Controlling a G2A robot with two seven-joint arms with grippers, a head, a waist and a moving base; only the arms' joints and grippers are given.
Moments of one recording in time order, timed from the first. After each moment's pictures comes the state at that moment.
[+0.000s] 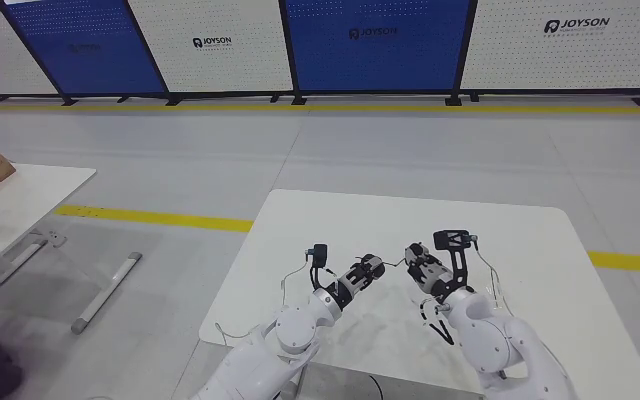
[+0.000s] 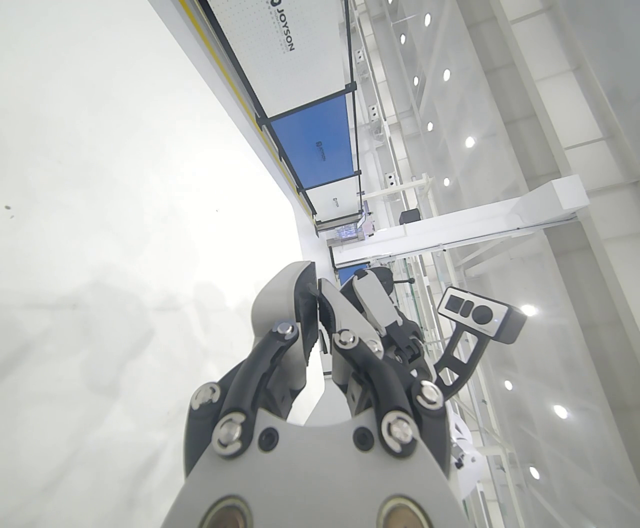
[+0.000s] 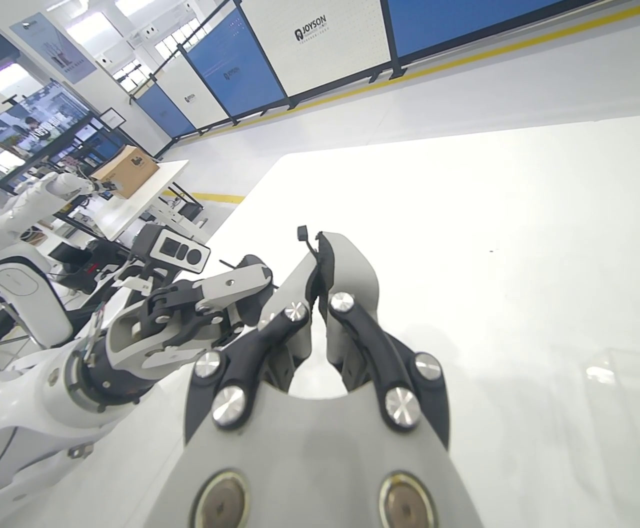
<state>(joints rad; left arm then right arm) 1.37 -1.23 -0.98 -1.54 -0.18 -0.10 -0.08 -1.32 -1.25 1.08 -1.73 -0.77 0.07 0.43</state>
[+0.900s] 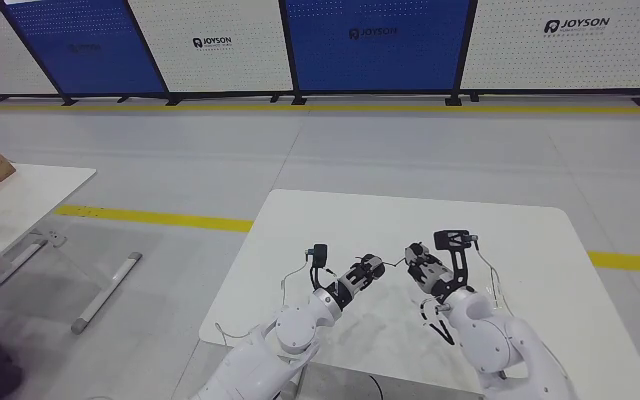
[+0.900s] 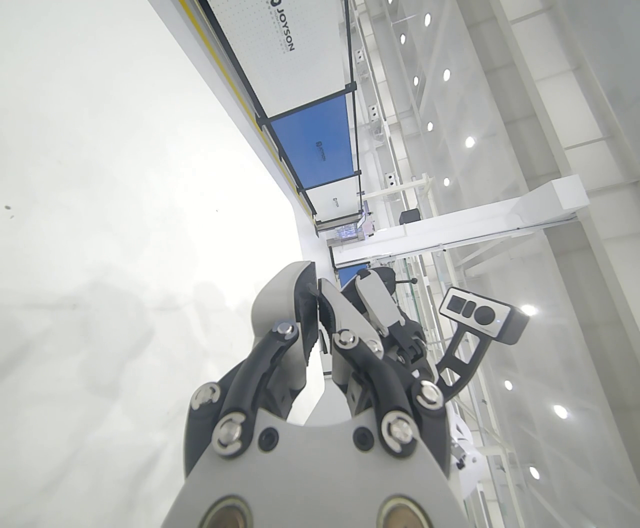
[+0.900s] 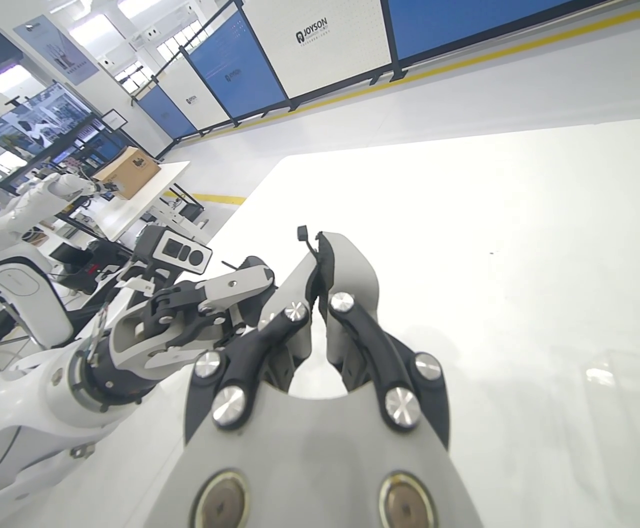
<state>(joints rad) 1.37 -1.23 -0.98 -1.54 -0.18 -0.10 -0.08 -1.33 -1.26 1.09 -1.73 -0.77 0.06 0.44</state>
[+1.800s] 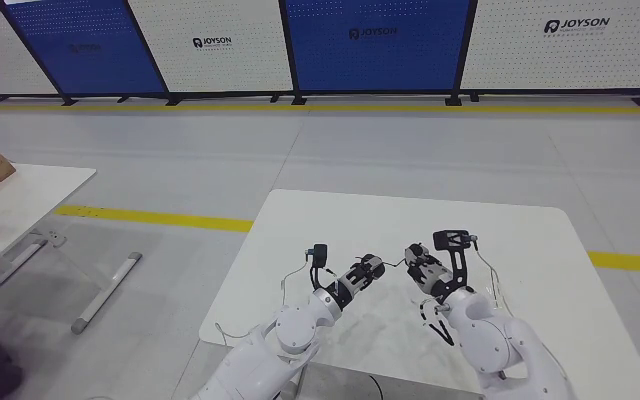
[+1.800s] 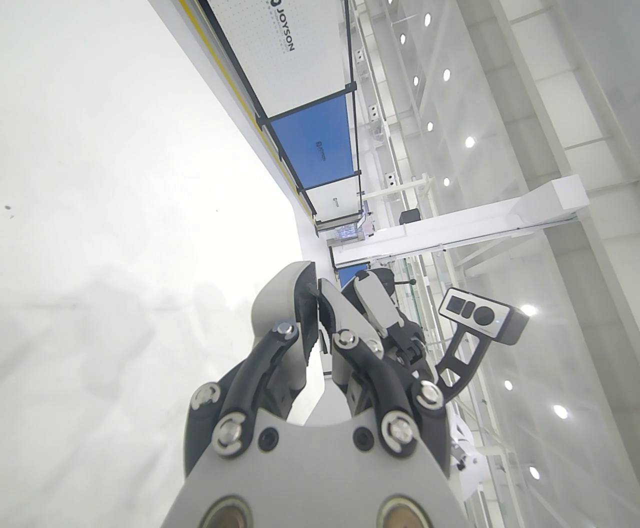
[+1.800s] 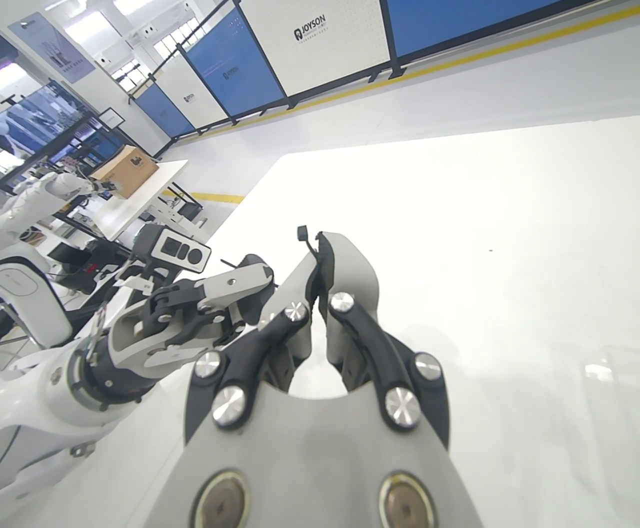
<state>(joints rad) 1.37 -1.23 -0.98 -1.54 -0.18 -0.10 -0.08 -1.33 -1.26 1.09 -1.73 -0.78 0.07 0.45</state>
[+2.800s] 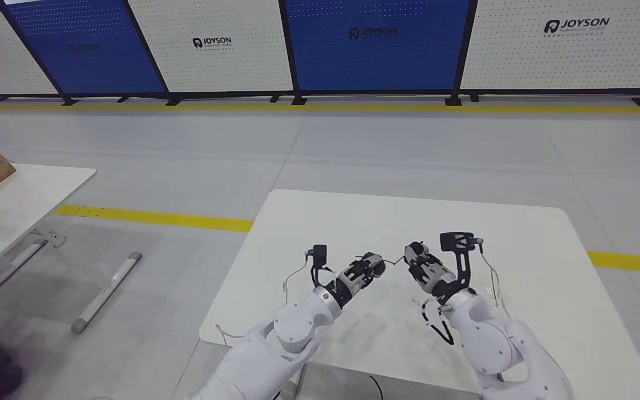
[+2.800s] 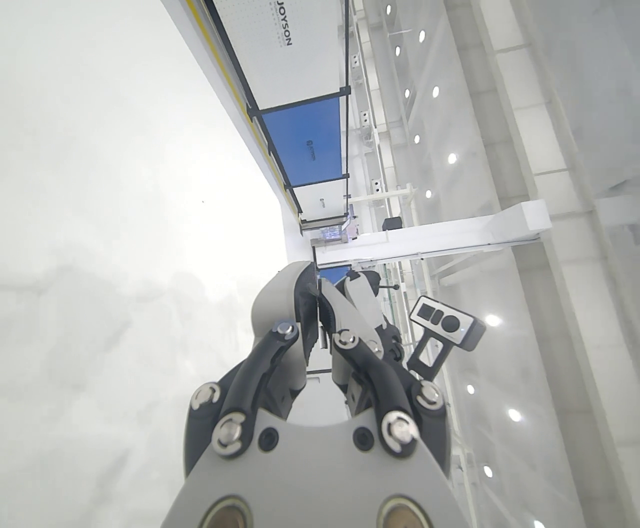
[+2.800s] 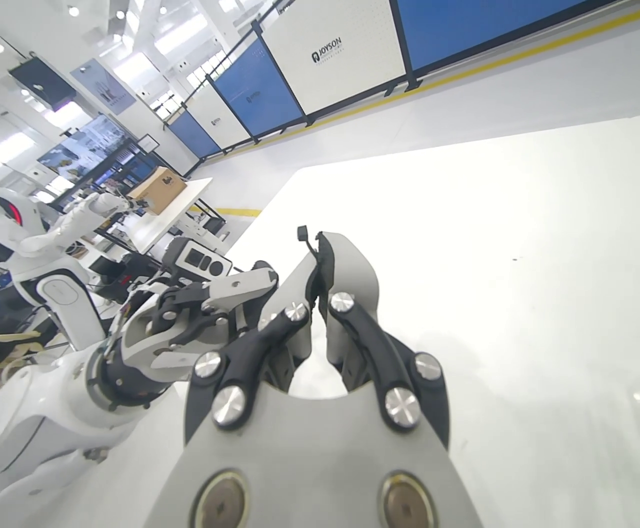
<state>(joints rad) 1.37 -1.24 -1.00 -1.53 -0.34 -0.12 -0.12 -1.35 -1.27 1.12 -1.68 -0.70 -0.03 0.34</state>
